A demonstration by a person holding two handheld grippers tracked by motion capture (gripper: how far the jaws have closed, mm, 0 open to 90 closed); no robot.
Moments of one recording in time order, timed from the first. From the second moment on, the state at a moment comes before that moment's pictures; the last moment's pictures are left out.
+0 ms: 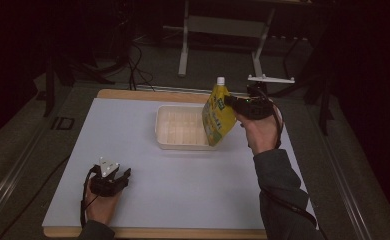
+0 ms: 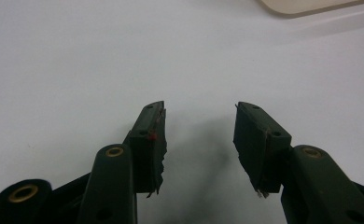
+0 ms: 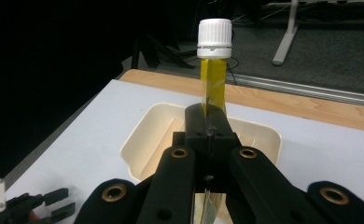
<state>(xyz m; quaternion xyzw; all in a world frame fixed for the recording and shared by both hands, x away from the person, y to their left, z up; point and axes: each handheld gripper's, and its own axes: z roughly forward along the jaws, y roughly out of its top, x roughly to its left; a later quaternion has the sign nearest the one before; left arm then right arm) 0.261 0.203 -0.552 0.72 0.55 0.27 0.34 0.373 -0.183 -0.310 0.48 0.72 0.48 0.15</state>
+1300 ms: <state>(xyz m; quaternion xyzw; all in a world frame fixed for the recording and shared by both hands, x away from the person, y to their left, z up) 0.260 0.204 -0.551 0.72 0.55 0.27 0.35 0.400 -0.181 -0.318 0.53 0.69 0.46 0.20</state>
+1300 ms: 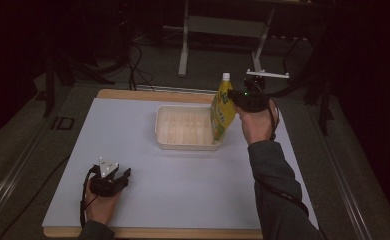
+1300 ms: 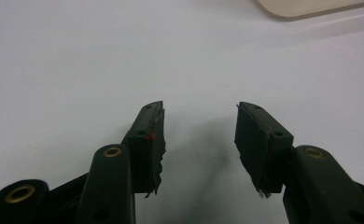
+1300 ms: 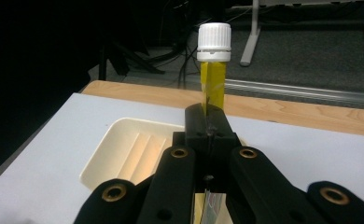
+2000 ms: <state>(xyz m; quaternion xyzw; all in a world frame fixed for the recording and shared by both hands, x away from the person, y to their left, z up) 0.260 0.204 -0.551 0.72 0.54 0.27 0.35 0.408 -0.178 -0.331 0.54 0.68 0.45 0.21</state>
